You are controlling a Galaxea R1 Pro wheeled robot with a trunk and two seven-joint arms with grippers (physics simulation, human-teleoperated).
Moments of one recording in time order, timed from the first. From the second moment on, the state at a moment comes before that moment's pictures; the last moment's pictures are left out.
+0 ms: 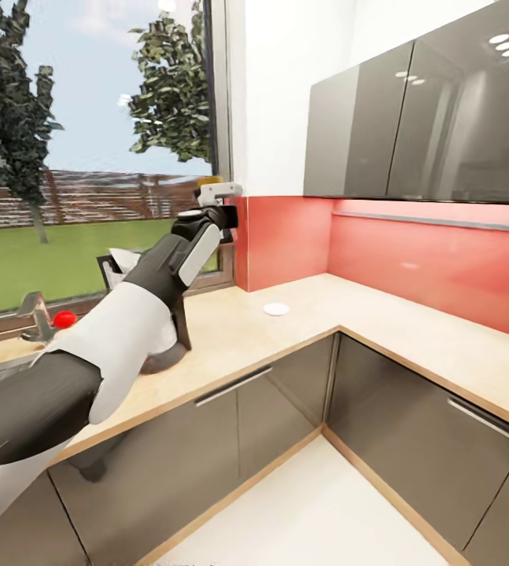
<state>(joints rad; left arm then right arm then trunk) -1.46 -0.17 -0.36 -0.70 0.43 0.41 0.35 -0.06 -0.29 0.57 0.05 -0.35 -0.28 0.20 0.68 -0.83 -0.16</state>
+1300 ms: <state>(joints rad) -1.46 -0.17 -0.37 -0.70 0.43 0.41 0.35 -0.06 -0.29 0.57 0.05 -0.35 -0.28 0.20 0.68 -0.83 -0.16</state>
